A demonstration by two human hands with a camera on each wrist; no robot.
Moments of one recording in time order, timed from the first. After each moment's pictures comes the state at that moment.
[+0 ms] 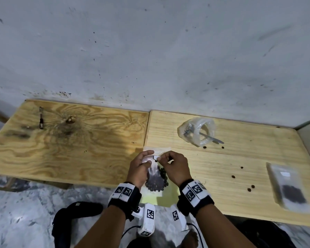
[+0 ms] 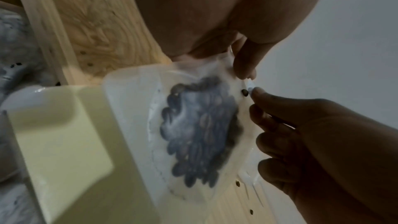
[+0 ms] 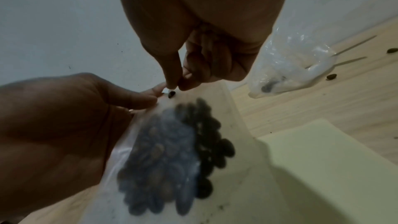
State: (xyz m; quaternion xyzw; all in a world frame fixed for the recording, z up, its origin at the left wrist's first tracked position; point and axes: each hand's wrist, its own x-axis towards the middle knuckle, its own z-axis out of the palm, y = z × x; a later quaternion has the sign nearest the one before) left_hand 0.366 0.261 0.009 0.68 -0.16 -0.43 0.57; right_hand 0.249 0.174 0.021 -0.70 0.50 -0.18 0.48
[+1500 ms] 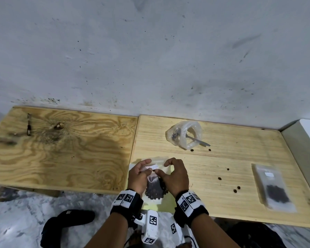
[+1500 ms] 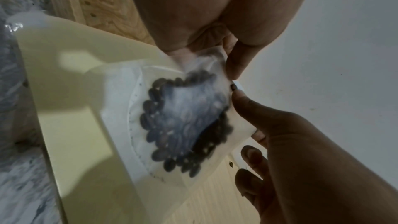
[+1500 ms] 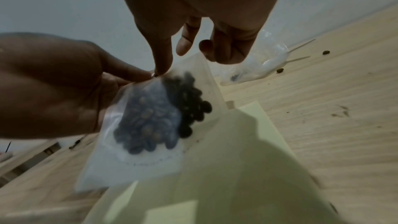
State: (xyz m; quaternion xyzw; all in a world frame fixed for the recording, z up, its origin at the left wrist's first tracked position) left_hand 0.316 0.243 0.001 0.69 -0.09 -0.44 0.57; right_hand 0.197 0.176 0.017 -0.70 0.55 -0.20 0.42
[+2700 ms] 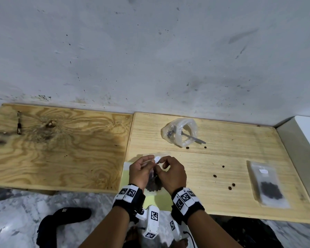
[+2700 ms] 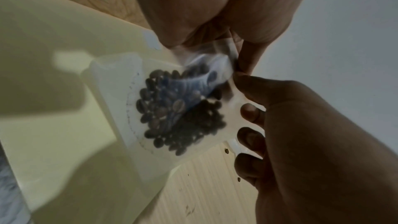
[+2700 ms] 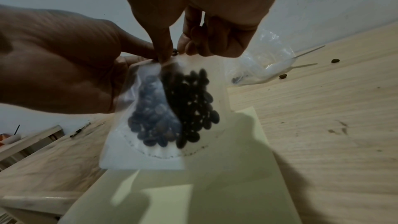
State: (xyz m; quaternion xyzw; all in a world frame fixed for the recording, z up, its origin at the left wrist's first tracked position) left_hand 0.300 0.220 0.008 0.67 -0.10 -0.43 0.60; right_hand 0.194 0.166 0.016 -0.72 0.56 -0.19 0.36
